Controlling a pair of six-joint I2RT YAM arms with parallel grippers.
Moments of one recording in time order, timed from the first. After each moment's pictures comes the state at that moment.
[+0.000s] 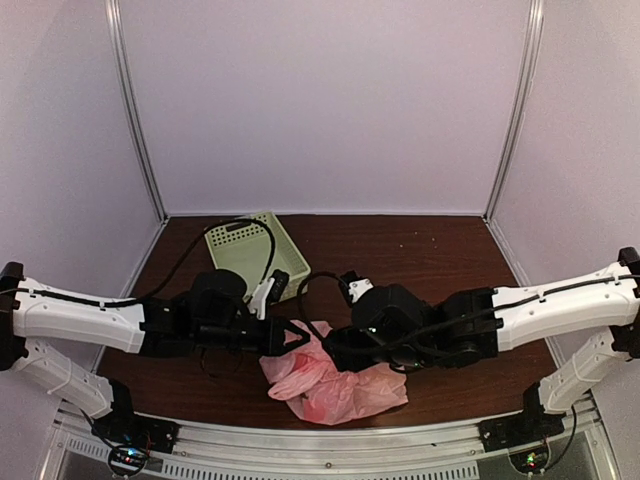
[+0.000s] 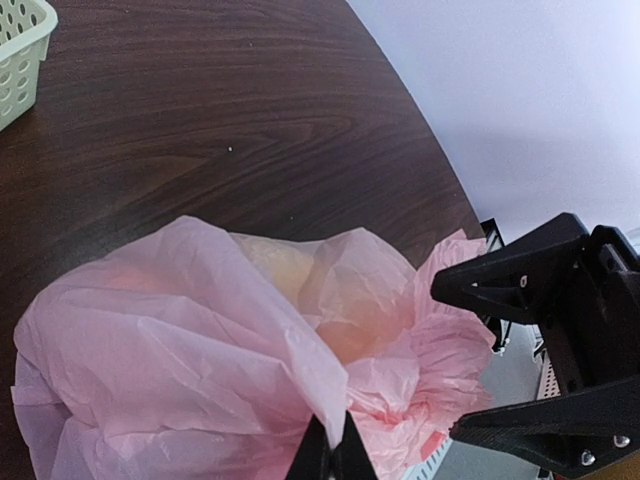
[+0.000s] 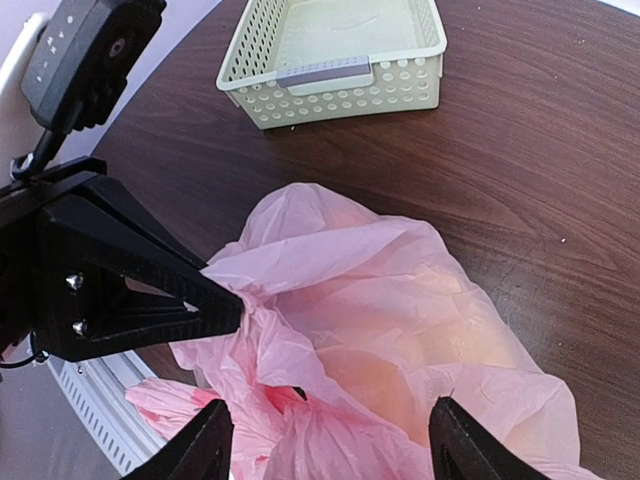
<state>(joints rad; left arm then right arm) -1.10 1.30 0.68 0.12 0.12 -0.80 1.34 1.45 1.06 -0.37 0.40 0.78</state>
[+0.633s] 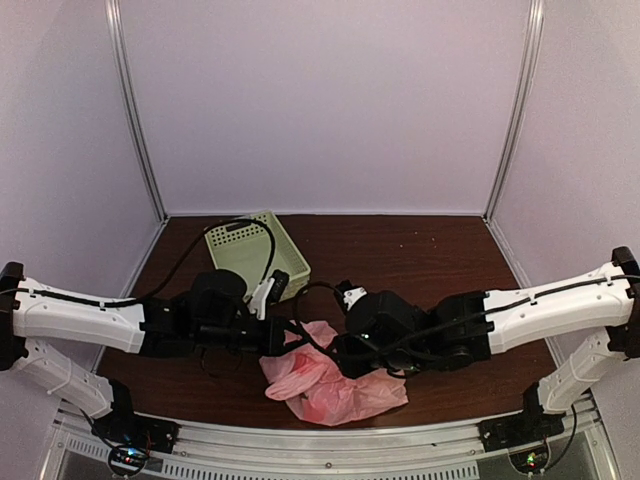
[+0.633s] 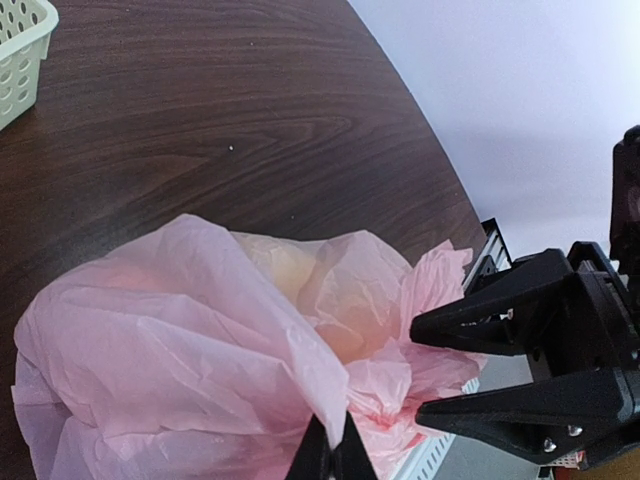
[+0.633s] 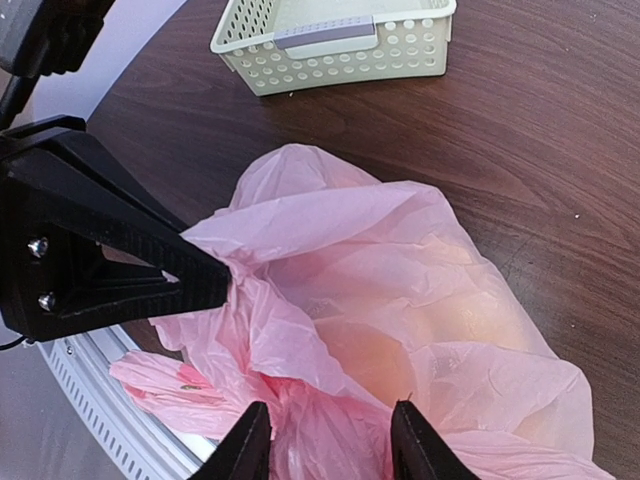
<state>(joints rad) -1.10 1.30 0.68 0.12 0.12 -0.80 1.34 1.49 1.06 -0.39 0.36 0.79</state>
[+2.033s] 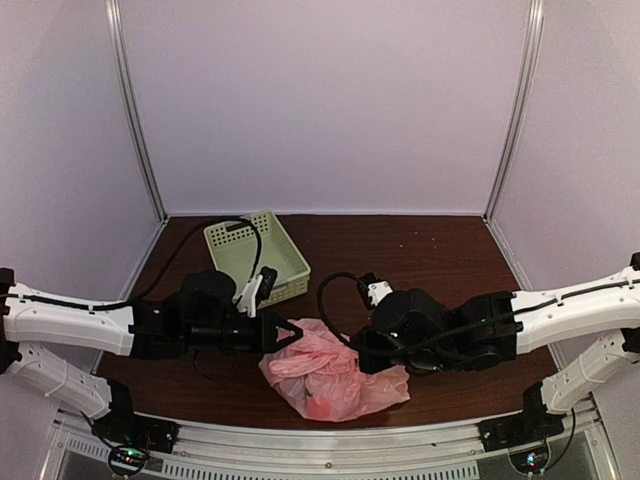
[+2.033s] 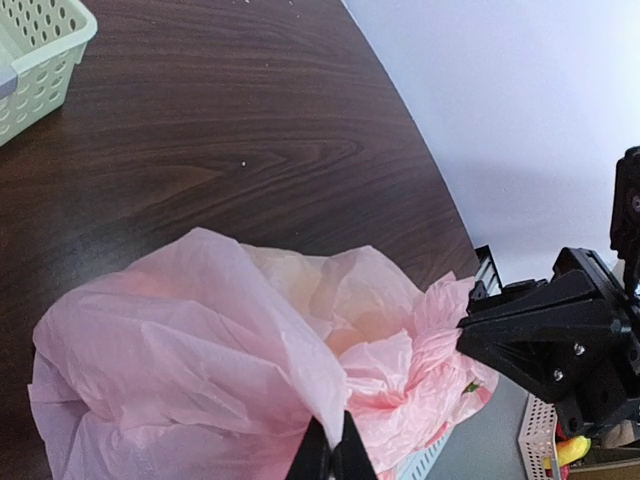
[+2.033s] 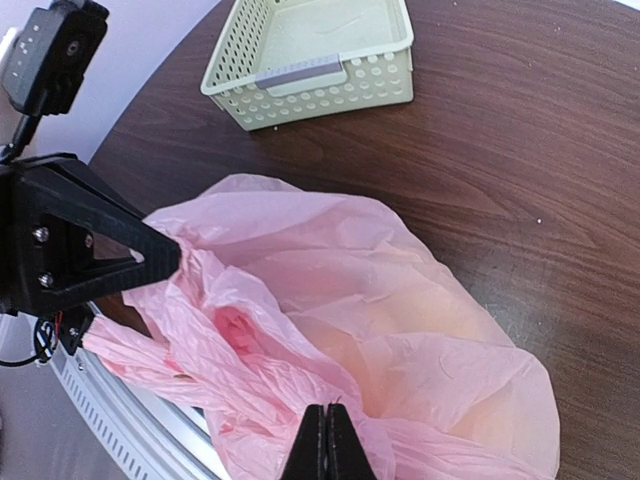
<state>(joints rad) -1.10 1.23 0.65 0.11 0.05 -0.87 1.34 1.36 0.98 -0.38 0.42 0.81</state>
